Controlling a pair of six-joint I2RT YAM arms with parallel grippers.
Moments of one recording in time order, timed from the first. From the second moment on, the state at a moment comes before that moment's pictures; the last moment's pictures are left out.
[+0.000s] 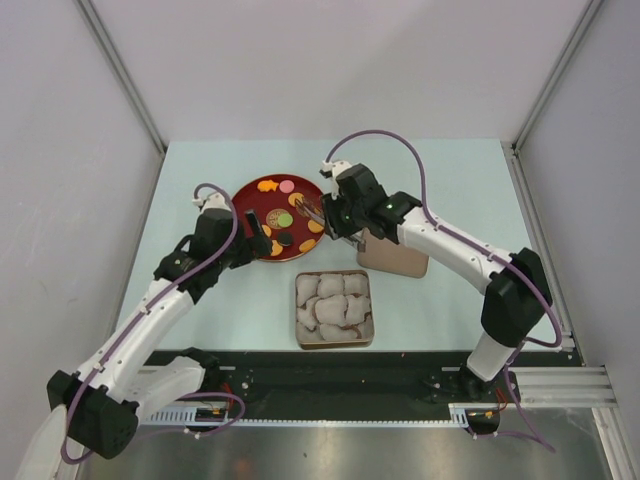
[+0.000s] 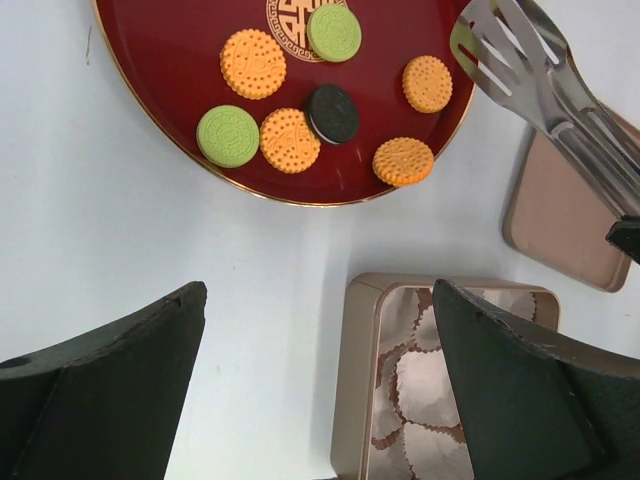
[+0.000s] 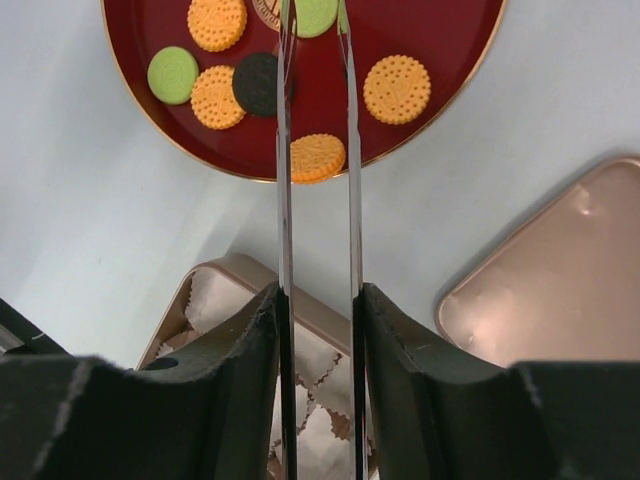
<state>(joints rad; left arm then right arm) -0.41 0.98 0.86 -0.58 -0.18 -0.63 0.75 1.69 1.47 -0.50 -0.01 0.23</state>
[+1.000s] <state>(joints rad) -0.41 0.99 0.81 -0.56 -0.17 -0.63 0.86 1.56 1.22 -0.53 0.11 0.28</state>
